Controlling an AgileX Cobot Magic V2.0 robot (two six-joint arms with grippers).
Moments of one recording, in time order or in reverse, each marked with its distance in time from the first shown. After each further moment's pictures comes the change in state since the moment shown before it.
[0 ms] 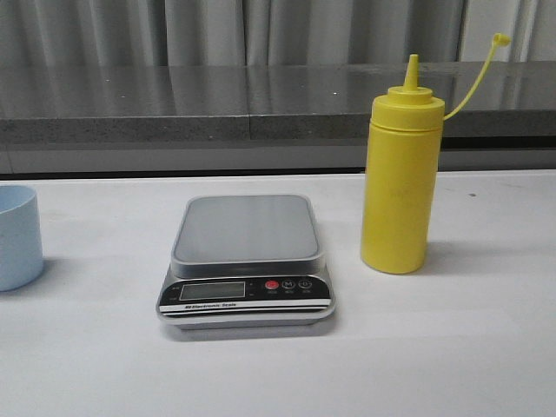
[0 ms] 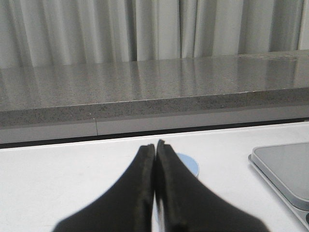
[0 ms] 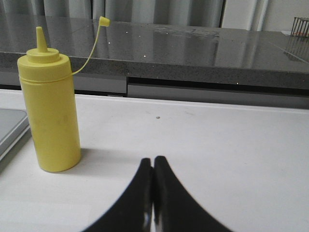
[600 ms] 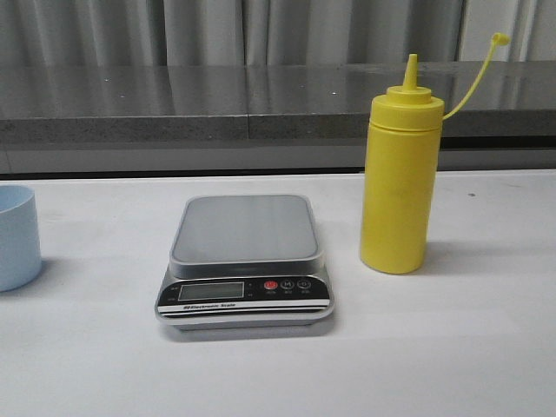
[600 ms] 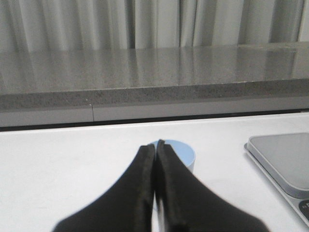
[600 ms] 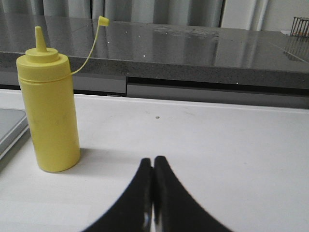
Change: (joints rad) left arm 0.000 0.000 -0.022 -0.031 0.084 0.000; right arm 0.000 0.000 0.000 0.000 0.000 0.000
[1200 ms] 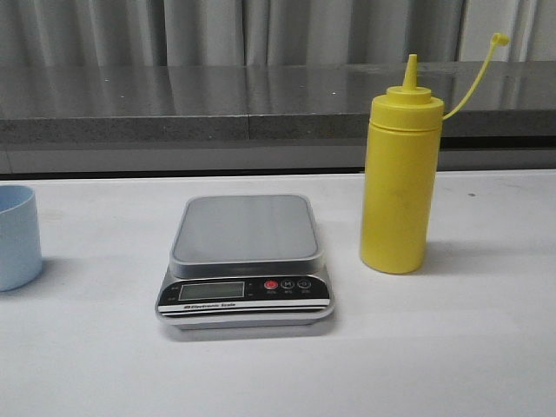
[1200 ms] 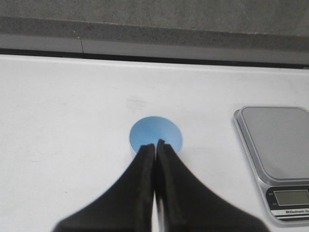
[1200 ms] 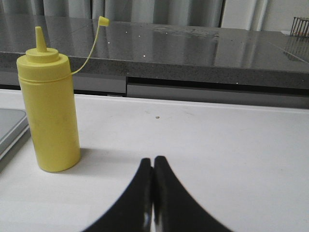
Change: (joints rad) left arm 0.000 0.685 -0.619 0.001 0.400 -0.125; right arm 0.000 0.000 0.000 0.000 0.000 0.000
